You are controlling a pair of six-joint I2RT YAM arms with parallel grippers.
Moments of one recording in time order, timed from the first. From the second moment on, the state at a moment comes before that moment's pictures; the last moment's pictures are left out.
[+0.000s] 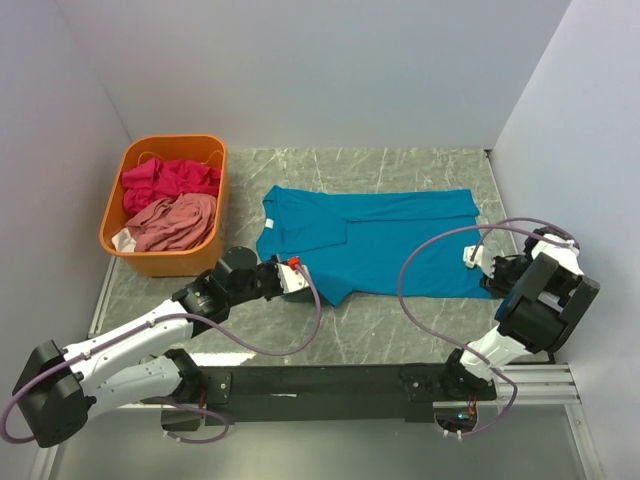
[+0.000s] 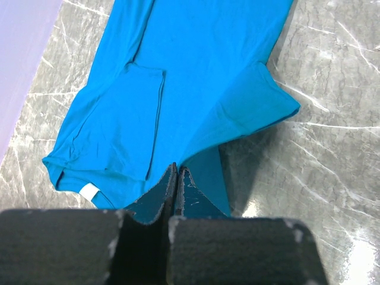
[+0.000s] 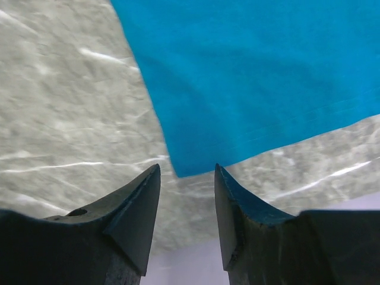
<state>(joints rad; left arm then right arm) -0.81 0.97 0.58 0.00 0.17 0.56 -0.68 1.59 0.99 -1.00 -0.37 -1.95</state>
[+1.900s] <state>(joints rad) -0.80 0.92 0.54 0.00 0.19 0.56 -0.63 1.63 0.98 -0.92 -0.31 -1.95</state>
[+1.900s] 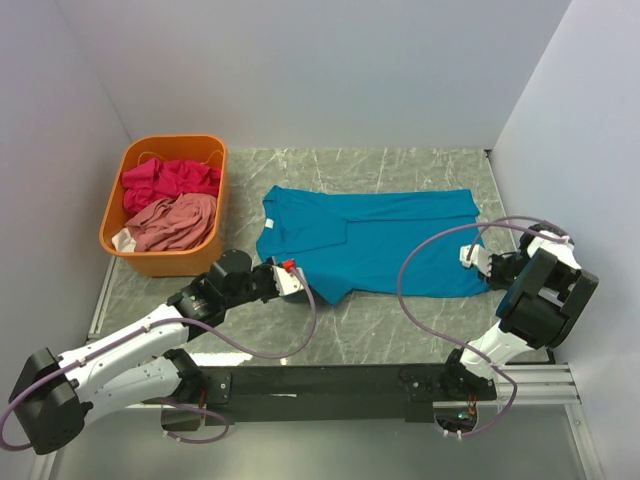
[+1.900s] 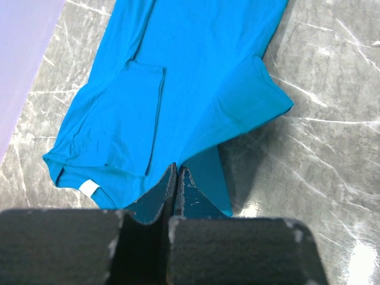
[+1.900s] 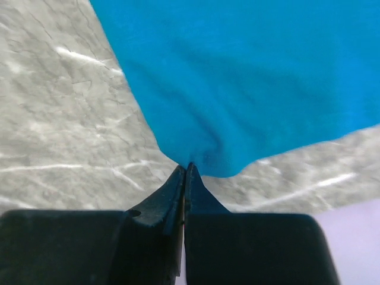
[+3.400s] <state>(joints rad) -0.57 1.20 0.71 0.11 0.32 0.62 -0.58 1.66 1.24 -0.79 -0.58 -1.39</state>
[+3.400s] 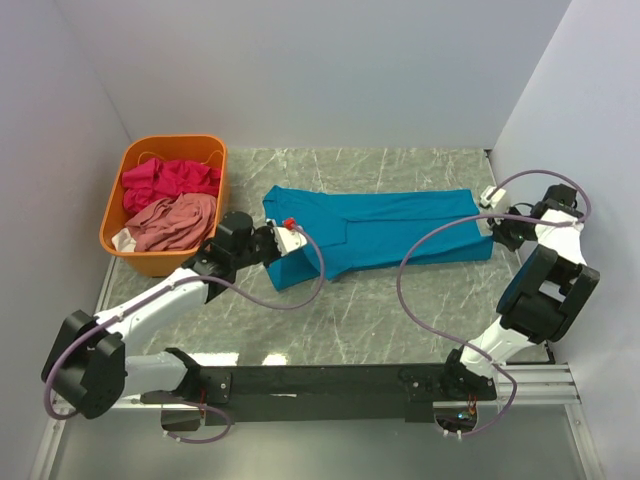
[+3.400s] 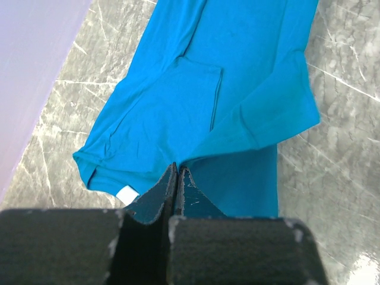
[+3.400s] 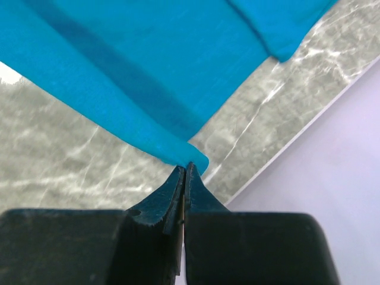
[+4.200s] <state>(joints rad) -0.51 1.40 0.84 0.16 0.38 0.63 -0.52 1.78 1.25 -0.61 -0.49 -1.16</state>
